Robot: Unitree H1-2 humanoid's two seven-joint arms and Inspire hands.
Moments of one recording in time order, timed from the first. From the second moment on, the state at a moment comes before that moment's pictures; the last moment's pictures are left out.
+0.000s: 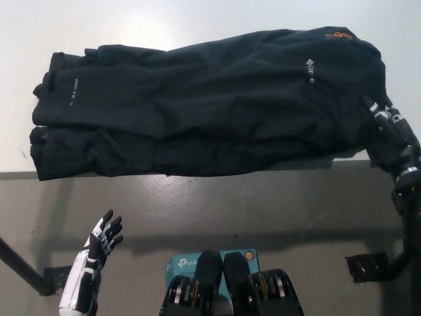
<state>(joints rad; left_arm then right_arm) 0.10 0.12 0.02 -0.06 -0.04 -0.16 -0.10 -0.76 -0.14 -0.52 0.83 0.68 0.26 0.16</state>
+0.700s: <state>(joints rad) 0.09 0.12 0.02 -0.05 -0.05 -0.16 -0.10 -0.80 -0.09 -0.57 0.81 0.73 0.35 0.12</state>
